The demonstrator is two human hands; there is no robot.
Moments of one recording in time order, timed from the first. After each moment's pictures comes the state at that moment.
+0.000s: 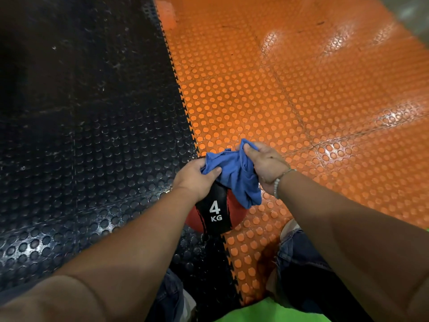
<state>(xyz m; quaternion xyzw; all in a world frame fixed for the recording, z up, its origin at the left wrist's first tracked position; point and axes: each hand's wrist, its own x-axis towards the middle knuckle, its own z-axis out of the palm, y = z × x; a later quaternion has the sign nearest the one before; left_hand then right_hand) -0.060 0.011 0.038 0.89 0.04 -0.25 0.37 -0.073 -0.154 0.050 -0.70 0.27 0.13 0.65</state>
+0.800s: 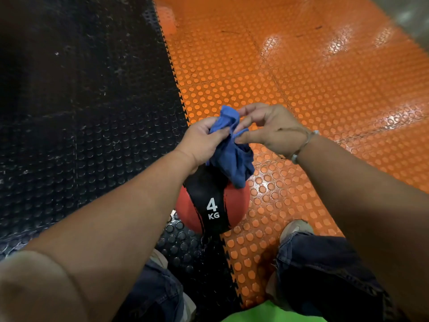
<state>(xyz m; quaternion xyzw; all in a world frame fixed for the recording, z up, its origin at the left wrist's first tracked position) -0.013 -0.016 0.096 0.73 -0.03 -0.23 0.65 -0.040 -0.176 0.137 -0.84 0.00 0.10 0.54</state>
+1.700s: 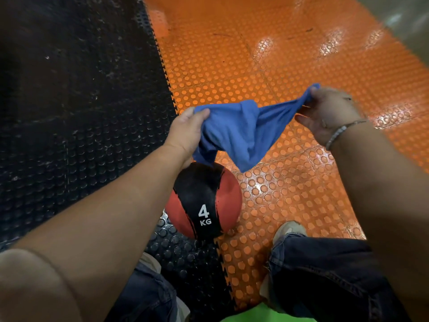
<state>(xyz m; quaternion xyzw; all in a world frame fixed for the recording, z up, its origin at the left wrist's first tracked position) 0.005 -0.031 0.107 0.66 0.11 -0.17 0.72 -0.028 -0.263 0.145 -0.60 0.35 -0.07 0.71</state>
